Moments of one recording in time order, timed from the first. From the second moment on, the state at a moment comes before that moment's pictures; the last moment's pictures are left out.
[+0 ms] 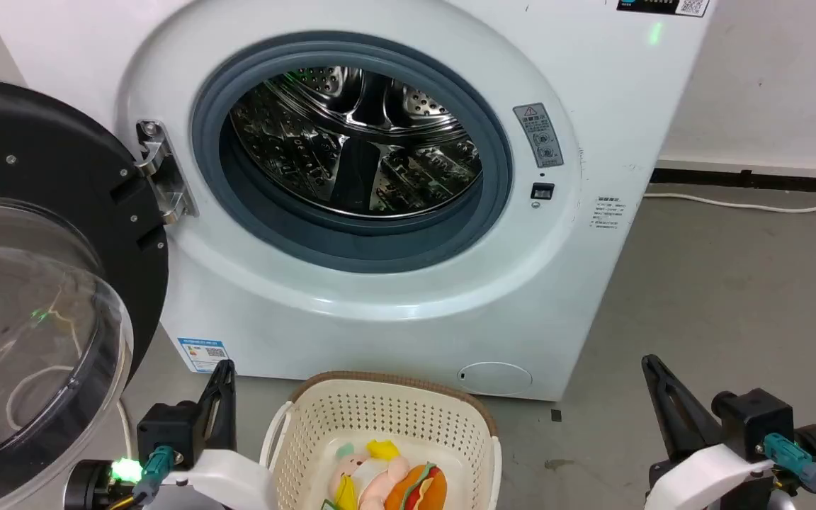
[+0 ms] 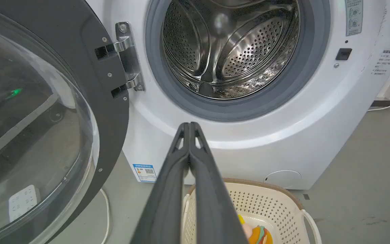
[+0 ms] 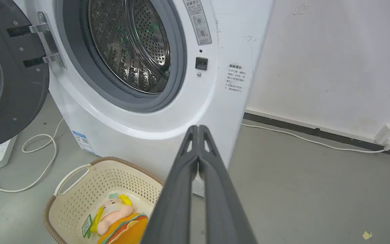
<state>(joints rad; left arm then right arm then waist) 0.02 0.05 0.00 0.00 0.00 0.00 0.00 0.01 -0.05 0.00 0.00 0.01 0.13 0.00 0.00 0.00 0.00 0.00</state>
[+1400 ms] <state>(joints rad) 0.02 0.05 -0.01 0.00 0.00 0.01 0.00 0.01 -0.05 0.00 0.00 0.01 0.12 -0.01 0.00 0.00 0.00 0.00</state>
